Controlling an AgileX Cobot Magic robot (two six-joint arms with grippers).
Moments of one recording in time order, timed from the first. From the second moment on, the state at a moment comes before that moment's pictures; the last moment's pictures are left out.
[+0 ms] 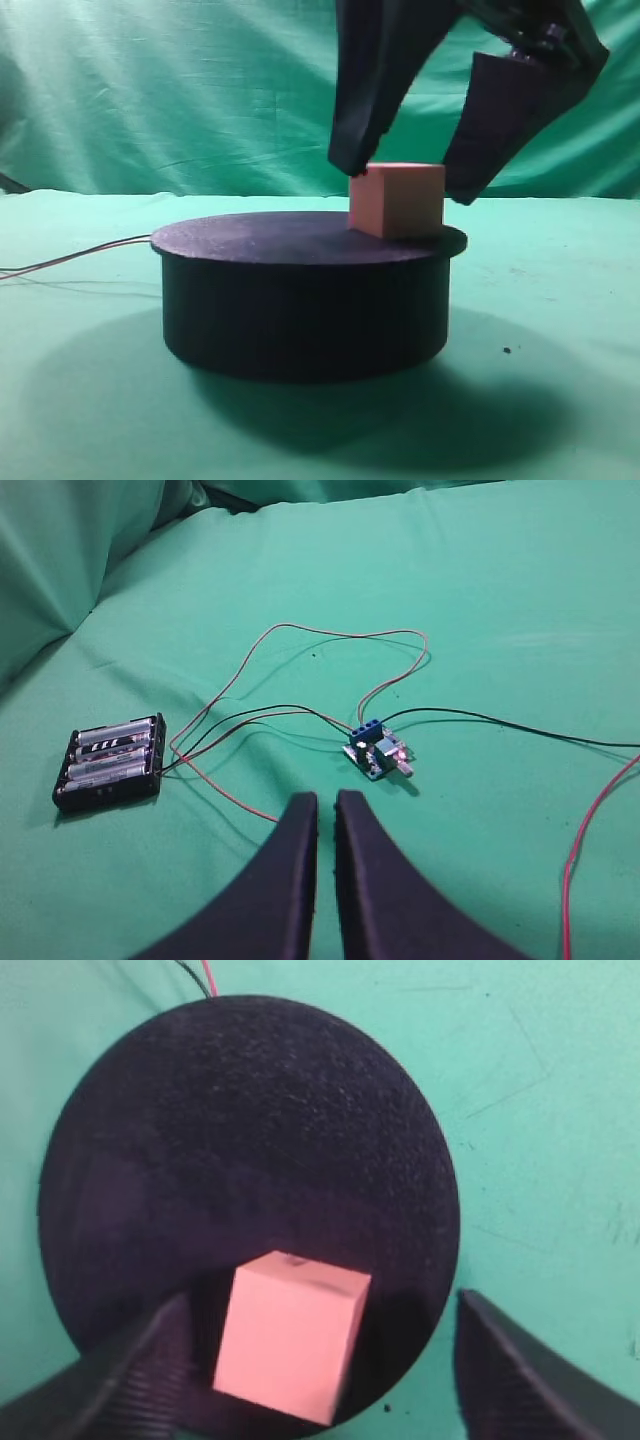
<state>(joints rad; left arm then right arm) 0.03 -0.02 0.03 0.22 0.37 -0.08 0.68 1.53 -0.96 0.24 0.74 -0.14</state>
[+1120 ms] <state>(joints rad) 0.03 -0.02 0.03 0.22 0.37 -0.08 0.68 1.40 -0.74 0.04 0.73 0.19</state>
